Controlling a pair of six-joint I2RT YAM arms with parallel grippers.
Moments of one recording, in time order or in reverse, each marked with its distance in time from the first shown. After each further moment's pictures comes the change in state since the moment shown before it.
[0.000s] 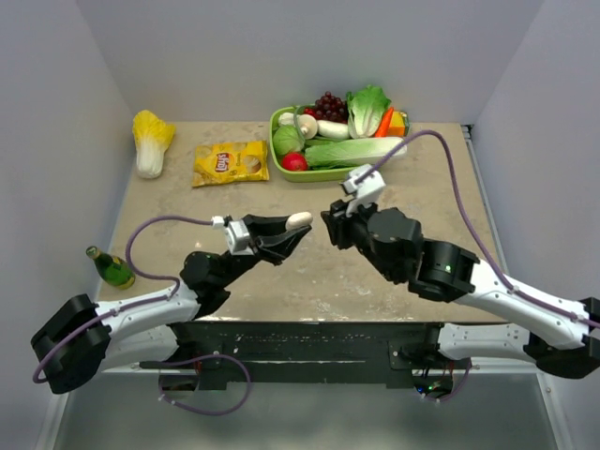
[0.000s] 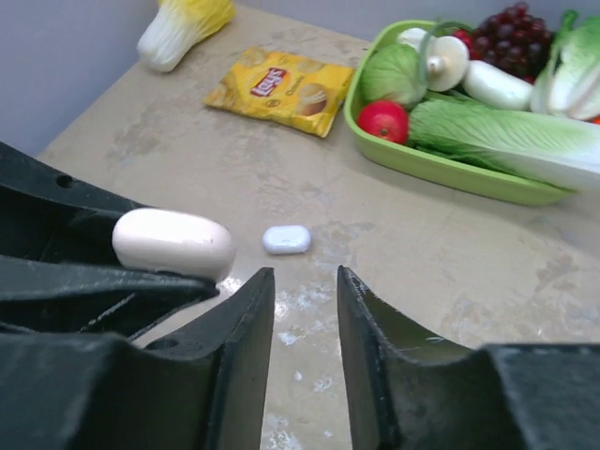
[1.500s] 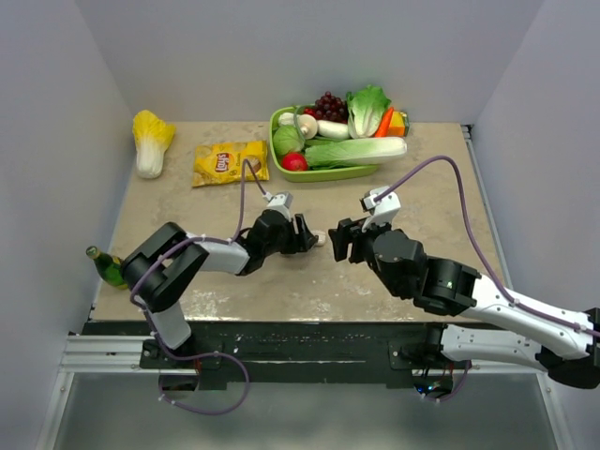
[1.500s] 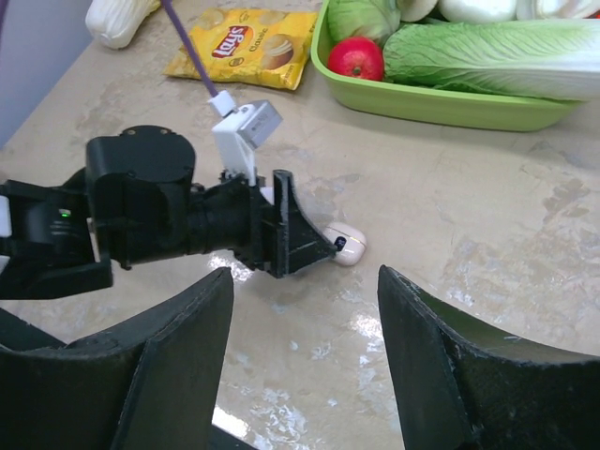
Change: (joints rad) left arm 0.156 0.726 0.352 -0.681 -0.166 -0.579; right arm -0.006 -0.169 -0.282 0.046 0.116 0.160
